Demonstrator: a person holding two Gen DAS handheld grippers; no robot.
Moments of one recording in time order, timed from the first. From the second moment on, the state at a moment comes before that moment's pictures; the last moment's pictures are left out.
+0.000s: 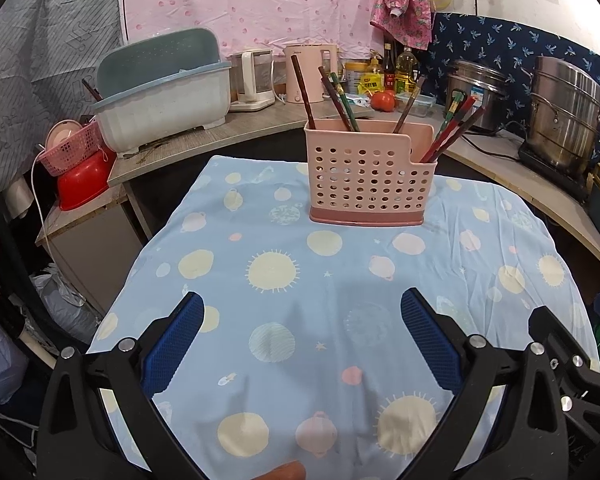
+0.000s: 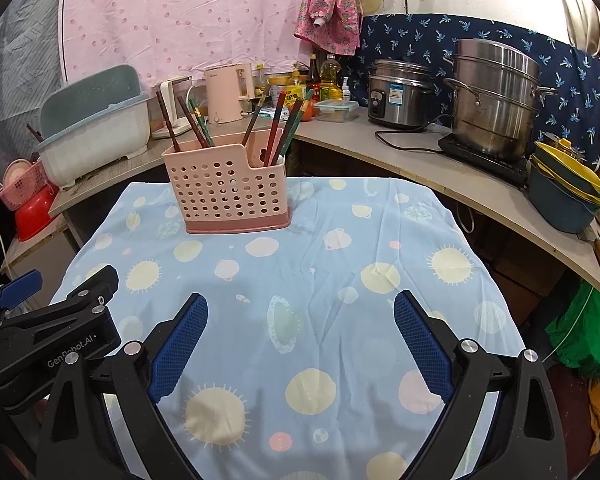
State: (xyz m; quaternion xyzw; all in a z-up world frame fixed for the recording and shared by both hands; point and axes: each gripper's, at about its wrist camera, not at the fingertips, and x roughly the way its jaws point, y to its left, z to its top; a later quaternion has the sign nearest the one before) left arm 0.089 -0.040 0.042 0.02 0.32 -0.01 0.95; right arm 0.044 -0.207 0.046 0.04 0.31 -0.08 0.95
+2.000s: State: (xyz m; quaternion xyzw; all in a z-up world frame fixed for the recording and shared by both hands) left arm 0.088 -0.042 0.043 0.02 0.32 -0.01 0.95; right arm 0.042 -0.207 0.048 0.04 0.32 -0.08 0.94
